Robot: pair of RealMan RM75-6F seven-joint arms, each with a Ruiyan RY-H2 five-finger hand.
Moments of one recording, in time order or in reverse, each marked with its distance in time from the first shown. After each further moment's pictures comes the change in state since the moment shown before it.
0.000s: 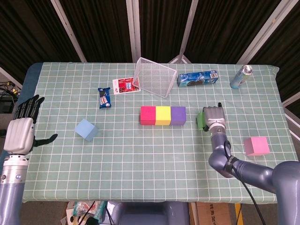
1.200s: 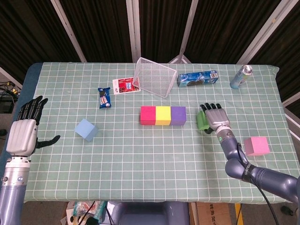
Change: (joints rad) left arm 0.003 -0.008 0.012 -0.020 0.034 0.014 0.015; right arm -0.135 0.110 0.001 -0.056 -0.398 -0.149 0.273
